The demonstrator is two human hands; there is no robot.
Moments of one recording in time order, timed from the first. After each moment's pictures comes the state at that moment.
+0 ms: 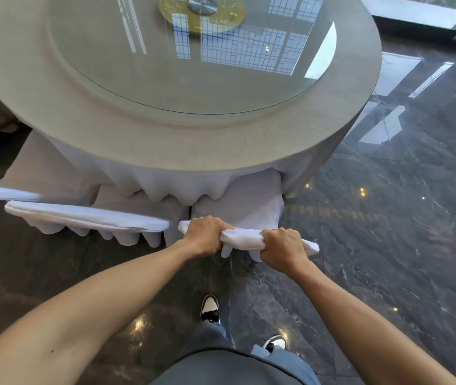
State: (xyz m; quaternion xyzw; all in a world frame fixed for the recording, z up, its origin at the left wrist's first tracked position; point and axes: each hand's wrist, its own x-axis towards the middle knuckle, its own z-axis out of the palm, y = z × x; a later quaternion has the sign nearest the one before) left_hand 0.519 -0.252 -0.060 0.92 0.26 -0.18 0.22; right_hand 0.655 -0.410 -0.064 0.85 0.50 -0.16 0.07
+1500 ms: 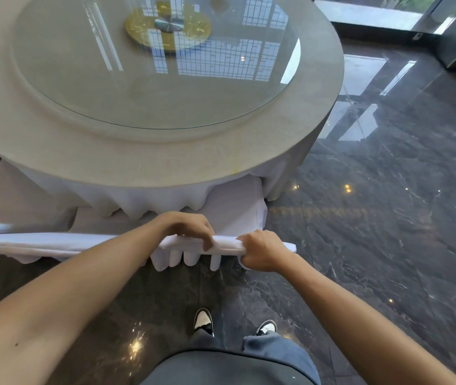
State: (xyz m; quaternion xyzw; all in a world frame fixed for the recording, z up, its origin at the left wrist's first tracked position) left_hand 0.582 -0.211 -0.027 0.79 0.20 -0.42 0.40; right_hand 0.685 -0.413 -0.040 0.81 0.52 -0.28 0.01
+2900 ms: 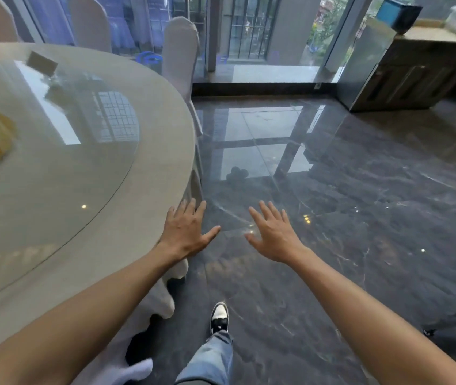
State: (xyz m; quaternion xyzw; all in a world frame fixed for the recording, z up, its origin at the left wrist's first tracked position) left_hand 1.381 -0.353 -0.019 0.98 0.19 -0.02 0.07; right_hand 1.509 -0.563 -0.010 0.91 0.39 -0.11 -0.03
